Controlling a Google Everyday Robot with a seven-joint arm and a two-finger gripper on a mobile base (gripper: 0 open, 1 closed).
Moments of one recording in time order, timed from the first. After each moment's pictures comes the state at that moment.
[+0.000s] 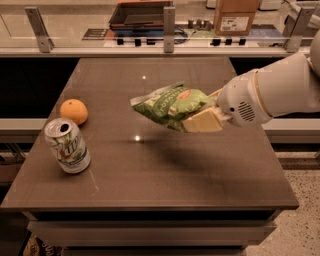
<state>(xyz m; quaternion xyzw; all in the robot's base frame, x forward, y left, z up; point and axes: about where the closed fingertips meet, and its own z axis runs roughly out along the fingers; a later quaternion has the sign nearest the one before) 0.467 -0.071 0.917 -0.45 0.79 0.23 0.34</state>
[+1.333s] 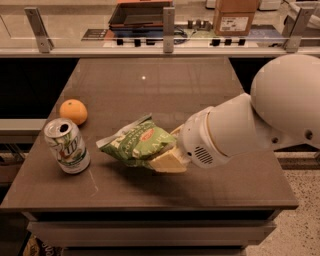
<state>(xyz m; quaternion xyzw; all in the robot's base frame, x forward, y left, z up) 0.404 -0.004 0.872 -0.49 0.78 0.22 0.30</state>
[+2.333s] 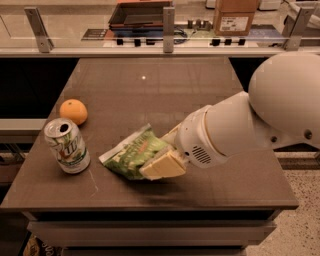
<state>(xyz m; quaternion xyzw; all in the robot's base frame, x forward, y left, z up) 0.402 0.001 0.876 -0.50 0.78 0.22 0.30</state>
